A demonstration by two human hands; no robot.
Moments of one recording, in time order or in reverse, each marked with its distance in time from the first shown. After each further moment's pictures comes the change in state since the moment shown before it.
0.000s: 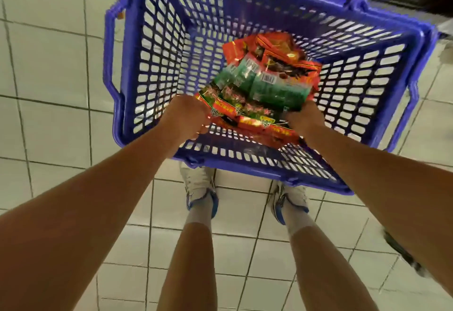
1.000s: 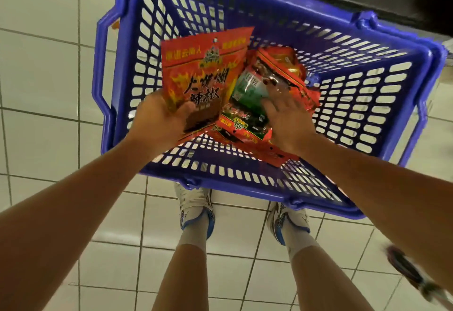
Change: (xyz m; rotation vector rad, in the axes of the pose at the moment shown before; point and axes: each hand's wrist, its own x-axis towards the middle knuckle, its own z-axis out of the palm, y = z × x) left_hand 0.021 -0.023 -0.029 0.141 0.248 0.465; right_hand -0.004 -0.030 0.009 -0.838 0.059 -0.830
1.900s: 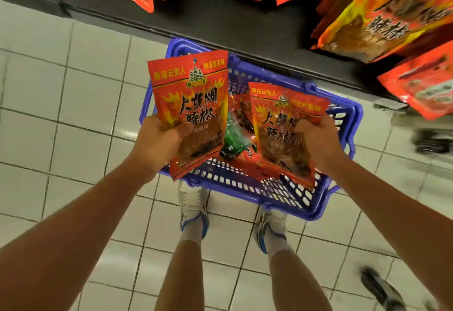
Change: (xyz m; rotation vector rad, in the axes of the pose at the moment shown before) left_hand -0.079 0.083 -0.058 -0.397 0.132 -0.145; right_hand -0.092 0.016 -0.165 1.407 0.355 0.419
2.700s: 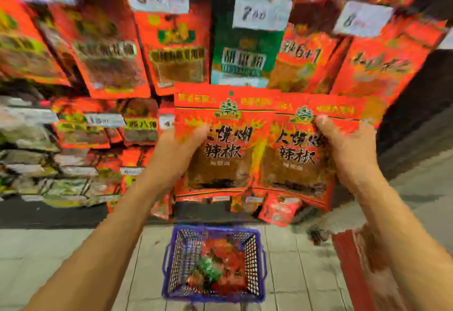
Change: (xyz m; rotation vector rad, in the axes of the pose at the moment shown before) left_hand -0.430 0.517 -0.166 -0.185 -0.254 0.917; right_hand -0.463 -0.548 -0.240 0.297 0.519 -0.877
